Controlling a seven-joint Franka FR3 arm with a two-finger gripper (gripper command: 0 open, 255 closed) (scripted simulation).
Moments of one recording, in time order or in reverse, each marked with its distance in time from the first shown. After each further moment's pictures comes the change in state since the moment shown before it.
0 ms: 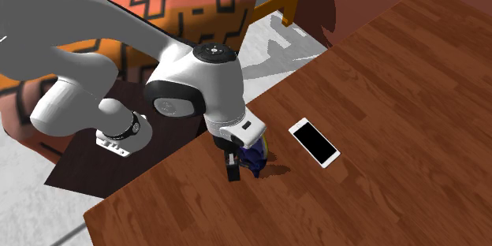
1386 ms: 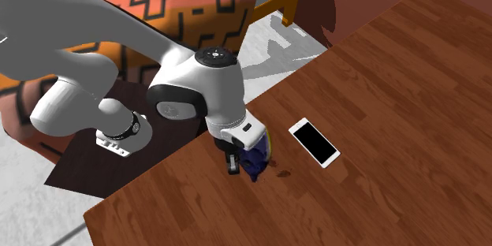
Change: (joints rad) arm -0.004 0.018 0.001 -0.008 -0.011 0.025 0.011
